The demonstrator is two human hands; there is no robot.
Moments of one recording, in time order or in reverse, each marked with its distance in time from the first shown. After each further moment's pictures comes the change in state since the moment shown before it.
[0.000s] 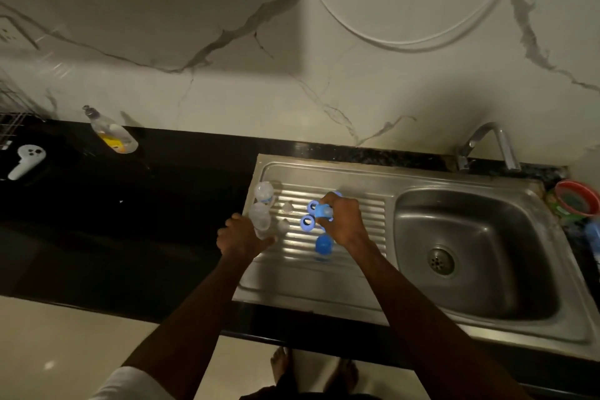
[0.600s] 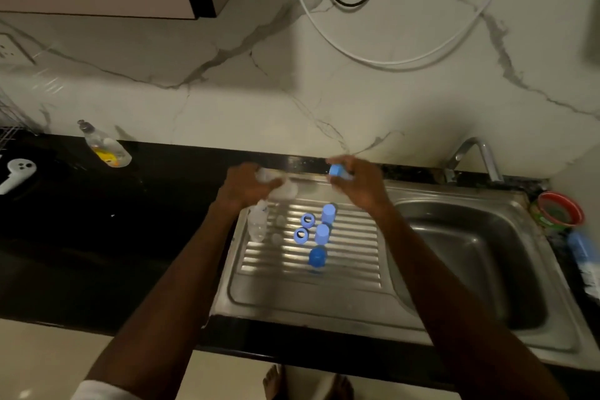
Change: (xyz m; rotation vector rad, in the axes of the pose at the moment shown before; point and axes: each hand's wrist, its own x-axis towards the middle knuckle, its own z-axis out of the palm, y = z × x) left_hand 0.018 0.048 -0.137 -0.406 0.010 0.394; right_hand 0.039 -0.047 -0.106 0.118 0.139 -0.098
